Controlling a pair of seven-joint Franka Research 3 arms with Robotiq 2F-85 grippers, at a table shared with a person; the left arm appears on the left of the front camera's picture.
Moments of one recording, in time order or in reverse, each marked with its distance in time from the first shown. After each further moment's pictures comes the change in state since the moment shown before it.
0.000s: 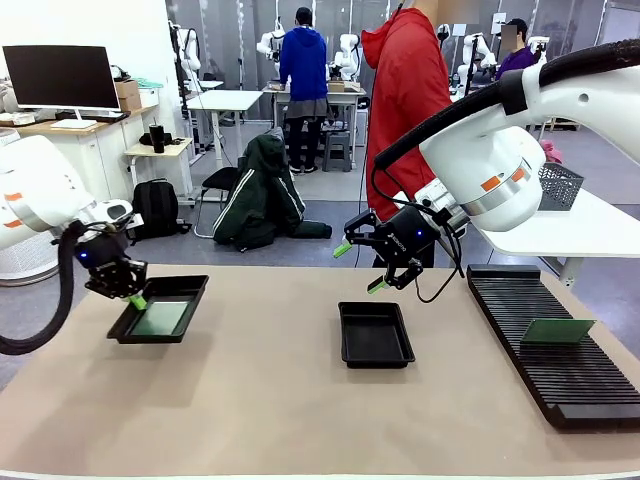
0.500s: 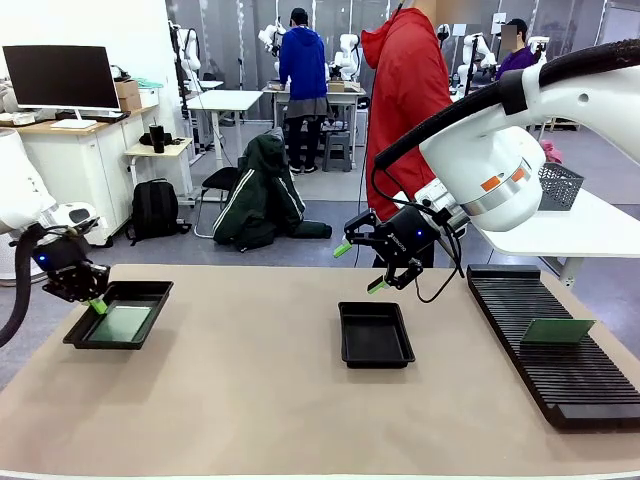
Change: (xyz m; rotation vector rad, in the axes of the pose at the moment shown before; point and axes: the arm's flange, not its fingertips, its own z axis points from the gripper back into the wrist) left arm -0.011 0.061 0.020 0.066 -0.006 0.026; right arm 0.000 0.000 0.000 0.000 0.000 0.000
